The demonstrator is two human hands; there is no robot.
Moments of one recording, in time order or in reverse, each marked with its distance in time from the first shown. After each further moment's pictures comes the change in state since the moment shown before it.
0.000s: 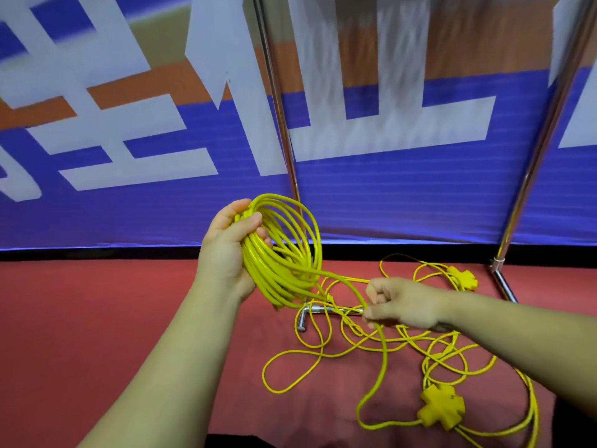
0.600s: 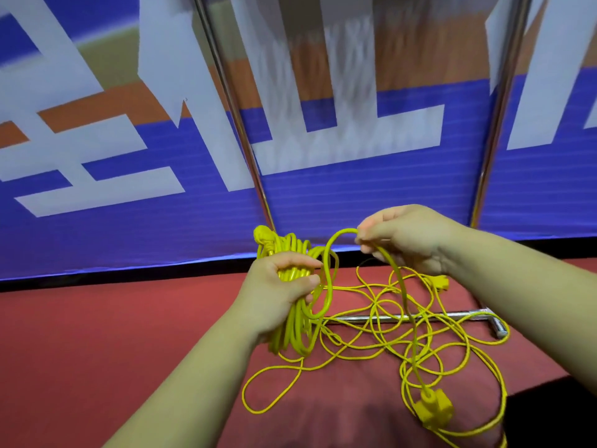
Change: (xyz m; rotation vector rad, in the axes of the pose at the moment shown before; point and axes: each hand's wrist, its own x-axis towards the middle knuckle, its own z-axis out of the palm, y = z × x) left_hand -0.026 -0.072 0.049 0.822 -0.353 -0.028; right_hand -0.049 -0.093 -0.079 0.336 0.494 0.056
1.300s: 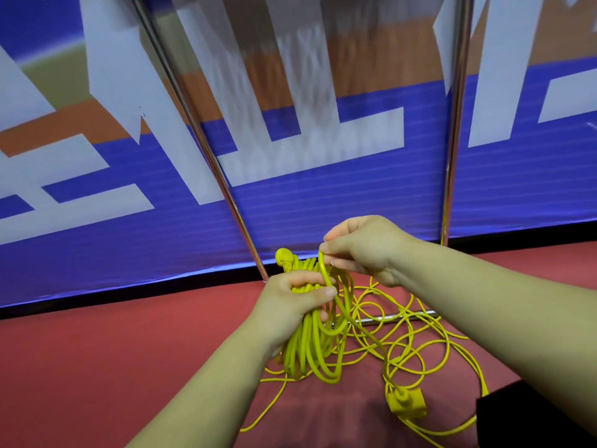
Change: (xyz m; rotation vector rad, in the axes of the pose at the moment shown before) left_hand 0.024 -0.008 0.068 -0.201 -0.145 -0.188; right_hand 0.004 0.008 -0.006 0.222 0.031 0.022
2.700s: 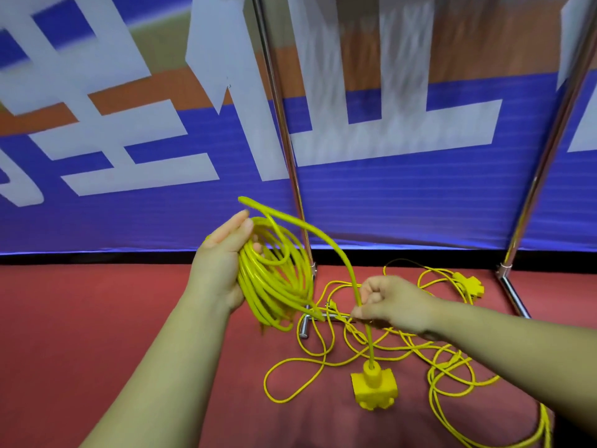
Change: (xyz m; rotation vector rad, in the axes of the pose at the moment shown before) left_hand -0.041 0.030 -0.166 -0.588 0.472 0.205; right_hand 0.023 0.114 0.061 -0.483 -0.370 -0.079
